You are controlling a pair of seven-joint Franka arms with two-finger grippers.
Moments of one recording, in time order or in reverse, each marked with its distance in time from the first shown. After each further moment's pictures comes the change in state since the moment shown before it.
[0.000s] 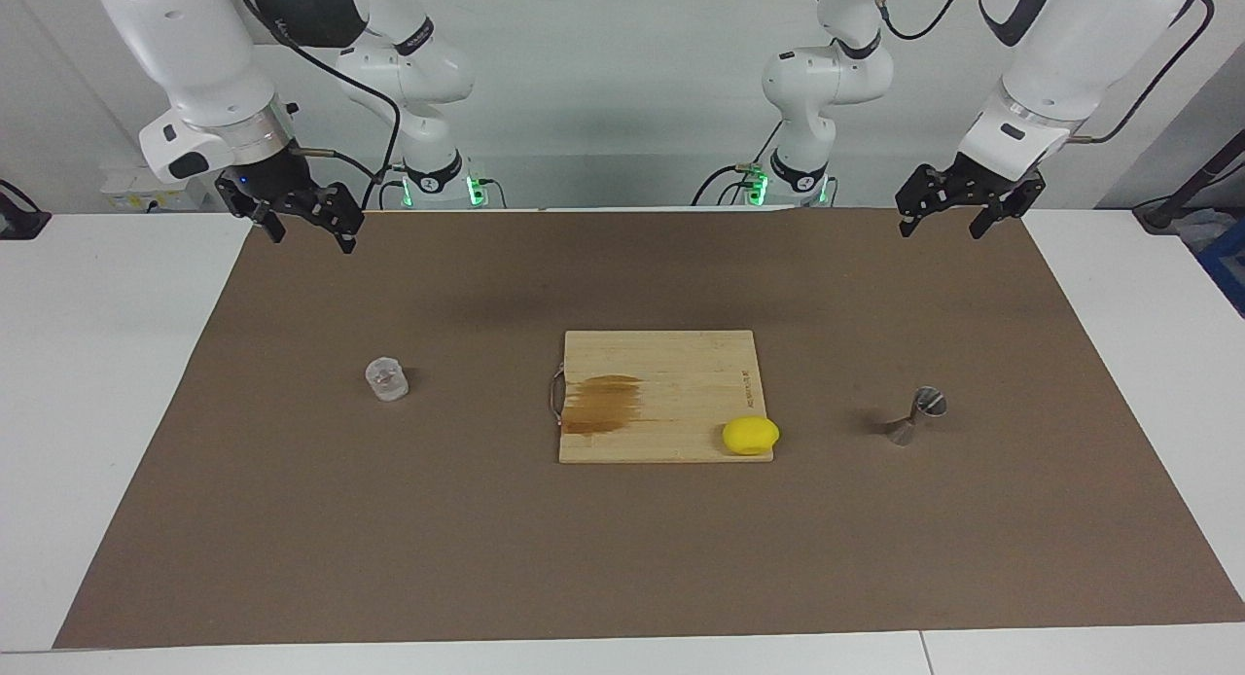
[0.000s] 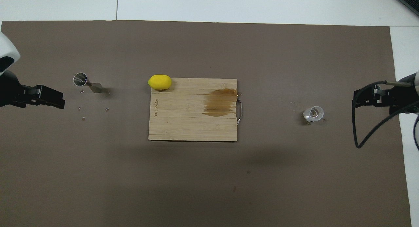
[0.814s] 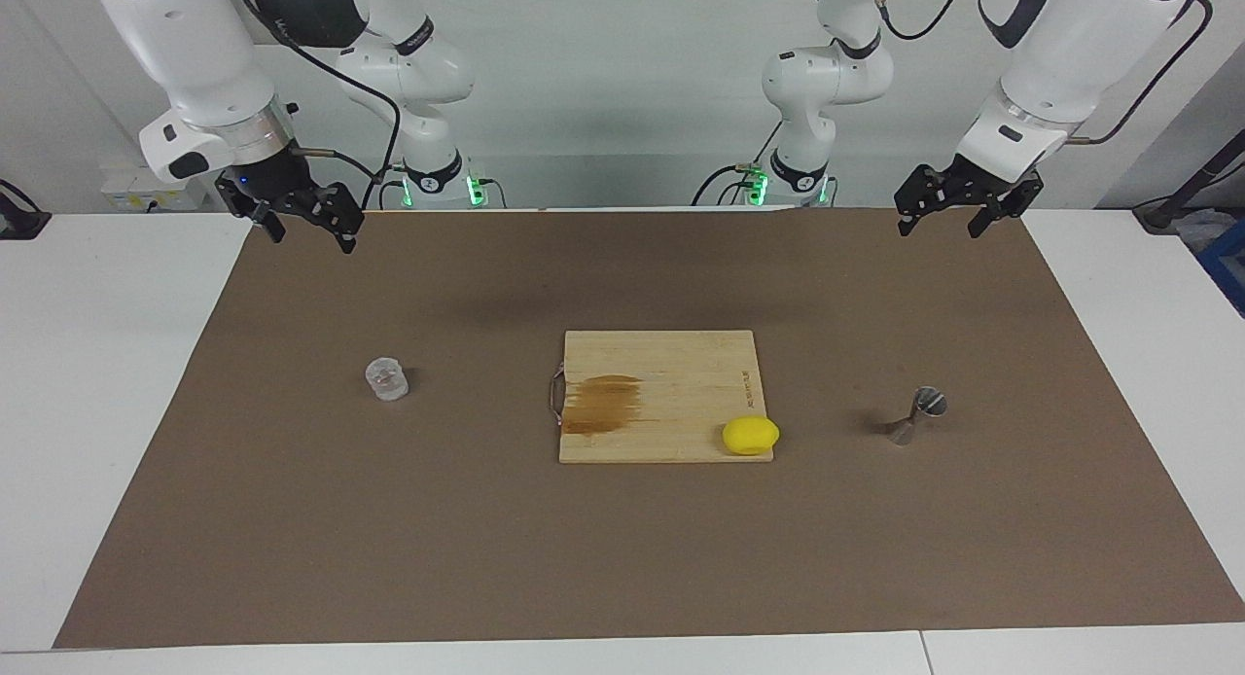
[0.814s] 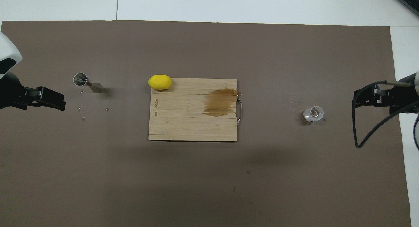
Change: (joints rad) left arm -0.001 -0.001 -0.001 -0.009 0.000 -0.003 0.003; right arm 0.000 0.000 0.000 0.000 0.000 0.000 0.000
